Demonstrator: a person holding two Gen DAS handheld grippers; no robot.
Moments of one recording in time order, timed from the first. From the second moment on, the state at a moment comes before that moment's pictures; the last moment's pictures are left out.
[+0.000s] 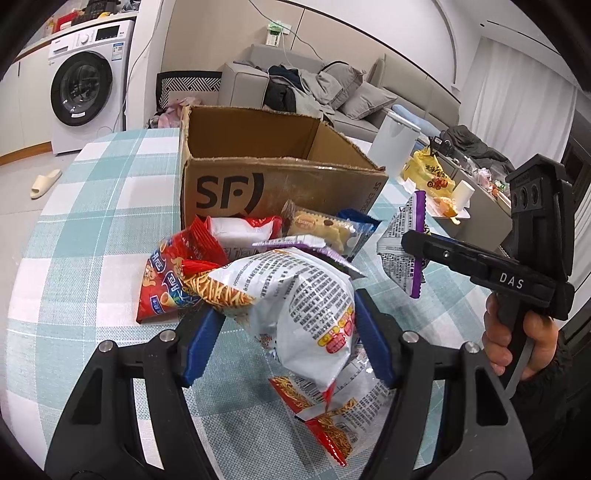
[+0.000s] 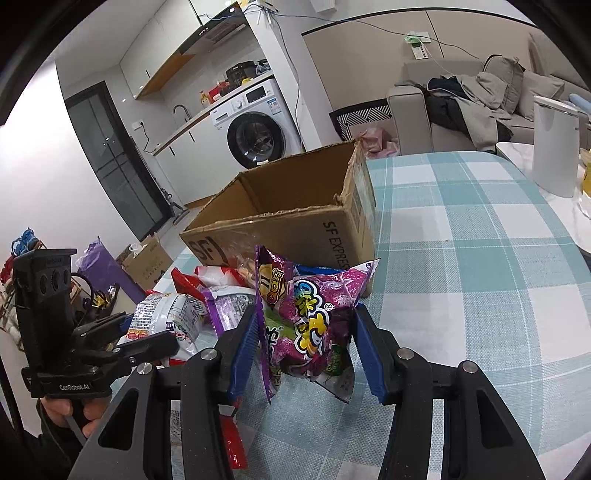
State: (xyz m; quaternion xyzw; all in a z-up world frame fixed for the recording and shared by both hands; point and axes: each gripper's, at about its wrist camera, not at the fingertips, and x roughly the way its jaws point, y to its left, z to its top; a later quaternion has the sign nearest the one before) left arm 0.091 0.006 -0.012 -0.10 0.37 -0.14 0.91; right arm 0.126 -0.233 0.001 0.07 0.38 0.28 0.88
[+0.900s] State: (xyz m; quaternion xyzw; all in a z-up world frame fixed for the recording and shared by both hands) left arm 0.064 0.018 0.030 -0.11 0.32 -0.12 0.93; right arm 0.116 -0.240 0.036 0.08 0.34 0.29 0.89
